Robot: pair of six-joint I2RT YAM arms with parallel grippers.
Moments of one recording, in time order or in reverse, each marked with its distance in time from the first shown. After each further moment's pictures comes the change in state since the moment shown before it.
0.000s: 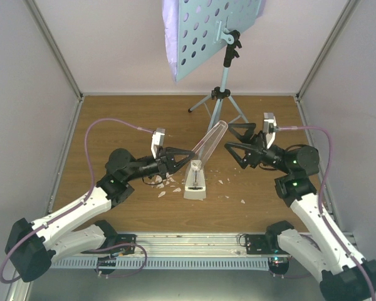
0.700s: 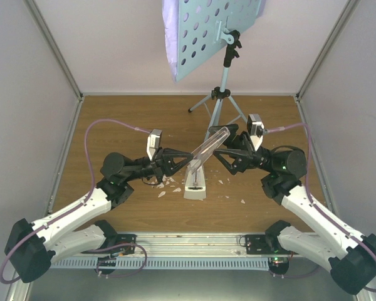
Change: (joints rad) left arm 0.000 -0.007 -0.023 0.150 0.064 -0.029; right arm 0.240 0.108 0.013 0.273 0.099 0.072
